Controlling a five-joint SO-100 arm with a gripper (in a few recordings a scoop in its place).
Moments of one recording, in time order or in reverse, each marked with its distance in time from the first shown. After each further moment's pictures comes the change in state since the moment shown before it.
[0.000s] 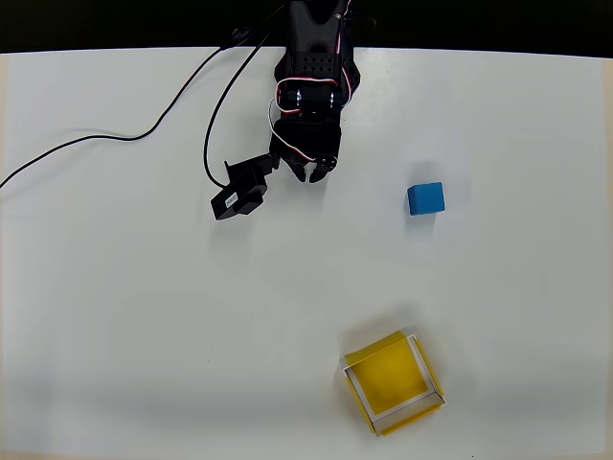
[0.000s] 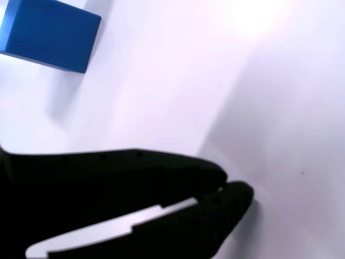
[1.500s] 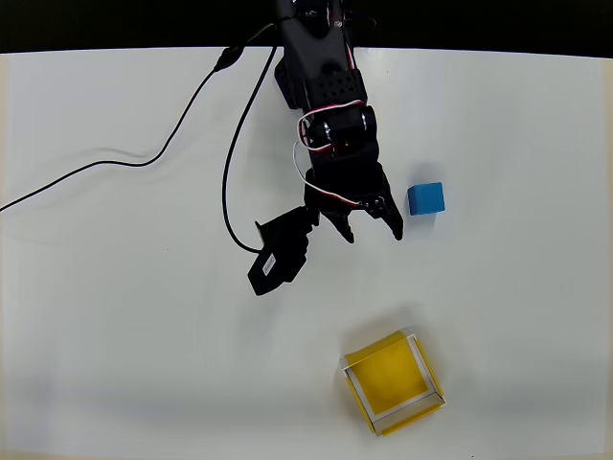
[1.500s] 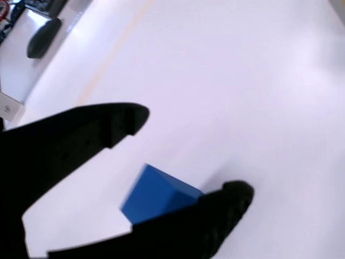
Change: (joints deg) arm -20.1 -51.5 -49.3 -15.9 11.7
